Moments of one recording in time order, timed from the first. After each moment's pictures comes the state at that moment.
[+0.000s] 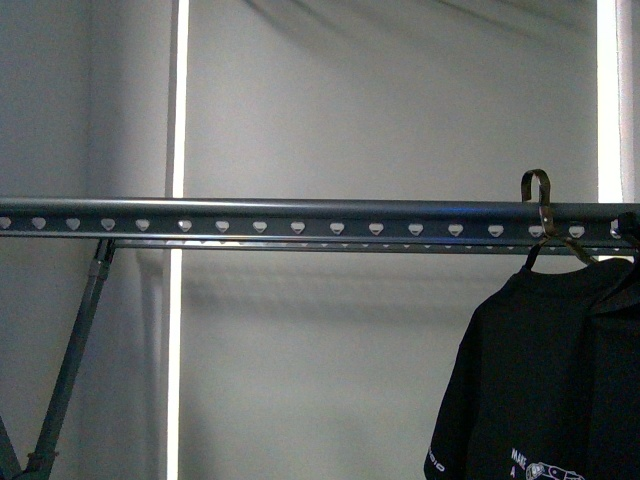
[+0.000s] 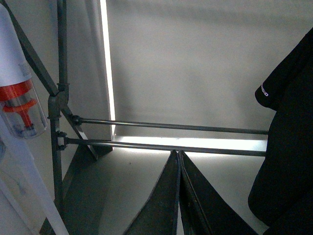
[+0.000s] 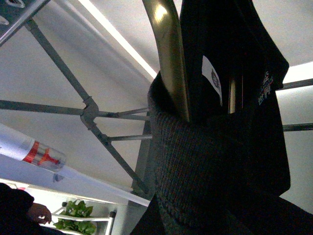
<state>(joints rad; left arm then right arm) 0.00 0.51 0.13 0.38 0.00 -0.01 -0.21 1.75 1.51 -0.19 -0.63 0.35</state>
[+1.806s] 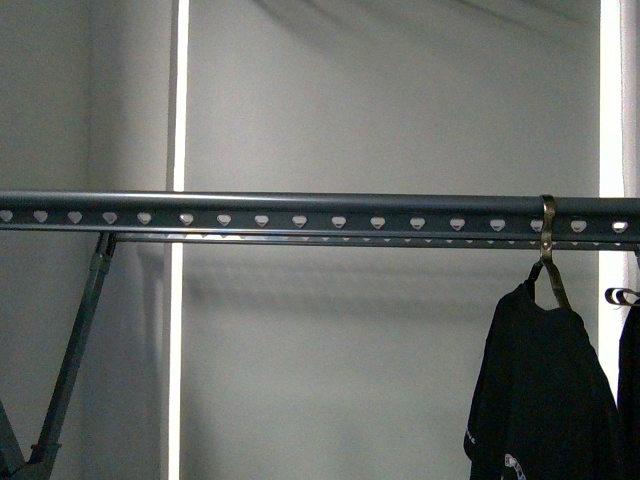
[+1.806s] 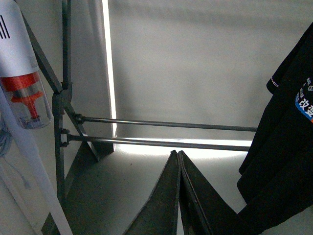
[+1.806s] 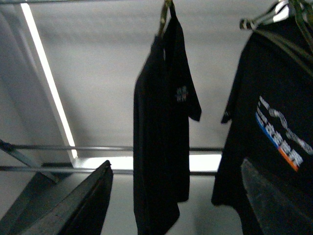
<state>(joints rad) 0.00 0.00 0.02 0.00 0.00 0.00 -0.21 0.47 0.19 0.27 -0.21 0.02</state>
